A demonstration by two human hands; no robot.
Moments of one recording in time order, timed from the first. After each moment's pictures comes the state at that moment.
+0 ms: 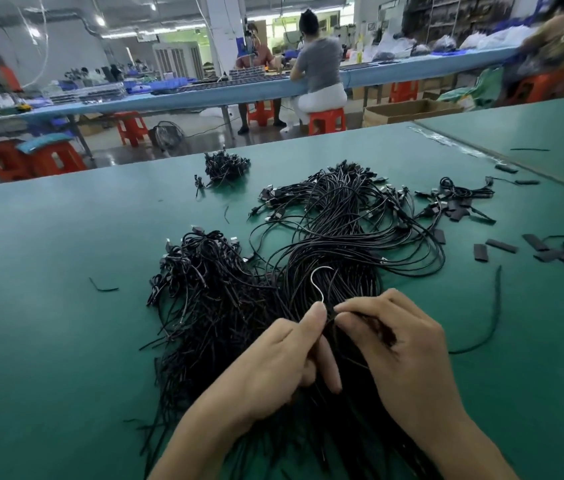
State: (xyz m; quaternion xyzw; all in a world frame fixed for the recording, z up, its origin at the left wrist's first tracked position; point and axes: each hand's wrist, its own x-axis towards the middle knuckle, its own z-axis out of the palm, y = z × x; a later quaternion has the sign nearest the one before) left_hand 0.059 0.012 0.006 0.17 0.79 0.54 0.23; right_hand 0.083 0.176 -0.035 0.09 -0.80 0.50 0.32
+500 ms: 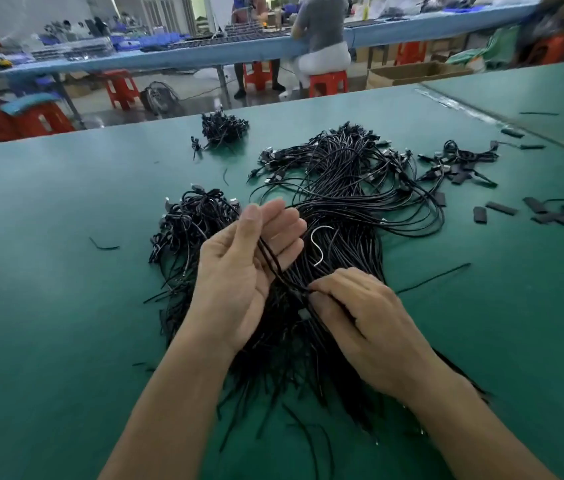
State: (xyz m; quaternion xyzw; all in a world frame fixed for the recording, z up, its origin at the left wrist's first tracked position) left_hand 0.047 0.003 0.012 0.09 0.52 0.85 0.04; right_hand 0.091 0.159 -0.035 0.21 -0.88 0.37 0.22
